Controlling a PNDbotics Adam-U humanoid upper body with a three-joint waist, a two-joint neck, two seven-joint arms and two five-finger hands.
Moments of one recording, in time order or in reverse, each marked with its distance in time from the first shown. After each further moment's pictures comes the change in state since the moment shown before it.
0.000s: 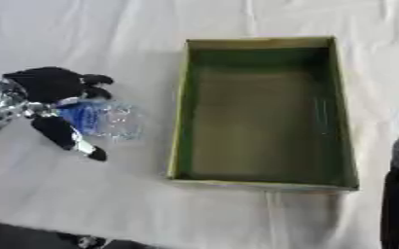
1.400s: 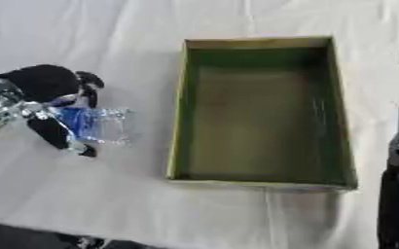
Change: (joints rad) left arm -0.001 -0.009 0.001 -0.004 -0.023 0.032 0.068; right arm 0.000 0.000 -0.003 0.000 0.000 -0.001 -0.001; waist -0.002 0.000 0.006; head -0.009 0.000
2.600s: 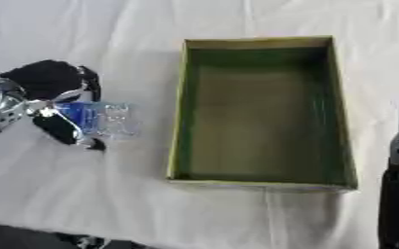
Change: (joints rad) left arm -0.008 -0.018 0.000 0.003 0.002 0.015 0.063; right arm -0.001 0.000 -0.005 0.000 0.001 -0.009 -0.010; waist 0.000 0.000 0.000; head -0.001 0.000
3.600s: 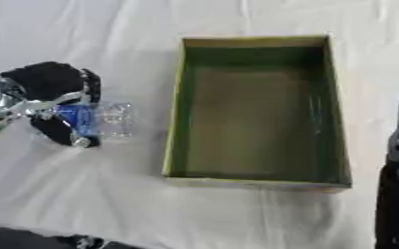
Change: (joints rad) left arm -0.014 -0.009 0.000 -0.013 0.007 -0.004 -0.071; right arm -0.008 0.008 -0.010 0.000 0.009 -0.007 -0.025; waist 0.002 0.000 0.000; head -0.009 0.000
